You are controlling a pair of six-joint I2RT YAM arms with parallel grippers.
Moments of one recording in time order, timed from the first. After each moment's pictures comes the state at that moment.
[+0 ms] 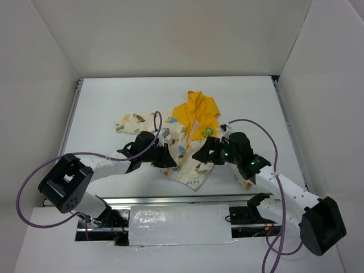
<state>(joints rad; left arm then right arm) -0.62 1.46 0.61 0.15 0.43 -0.56 0.49 0.93 0.49 -0.08 -0.35 0.71</state>
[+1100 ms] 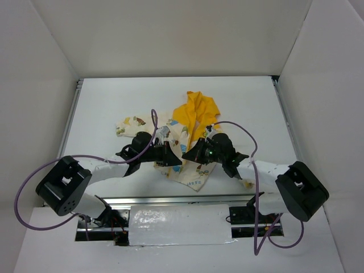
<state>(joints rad) -0.62 1.43 0.55 0.41 0.55 -0.73 0.64 1.31 0.46 0.41 -0.32 0.96</state>
